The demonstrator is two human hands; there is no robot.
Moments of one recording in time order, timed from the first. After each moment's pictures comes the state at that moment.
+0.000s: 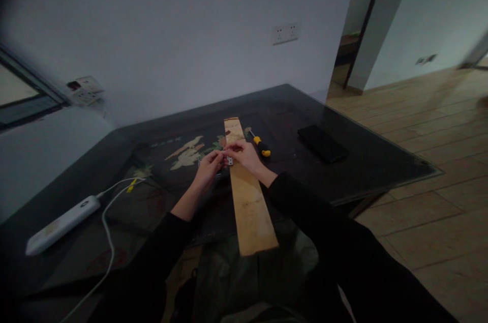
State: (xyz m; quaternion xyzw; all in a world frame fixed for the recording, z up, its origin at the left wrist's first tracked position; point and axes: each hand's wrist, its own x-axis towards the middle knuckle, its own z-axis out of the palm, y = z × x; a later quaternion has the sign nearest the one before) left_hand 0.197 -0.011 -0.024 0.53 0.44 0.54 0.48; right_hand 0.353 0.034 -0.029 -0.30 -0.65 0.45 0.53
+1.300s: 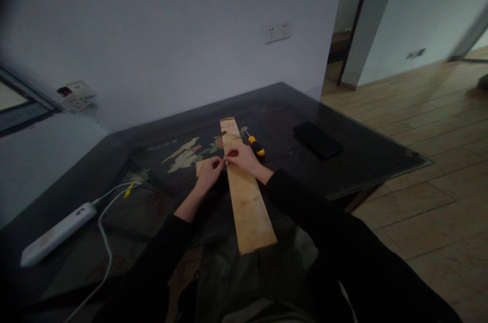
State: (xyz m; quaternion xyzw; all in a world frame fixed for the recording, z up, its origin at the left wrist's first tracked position) left_hand 0.194 -0.007 -0.034 0.69 0.61 0.35 0.18; right_hand 0.360 0.033 -0.031 -0.38 -0.72 0.39 0.43
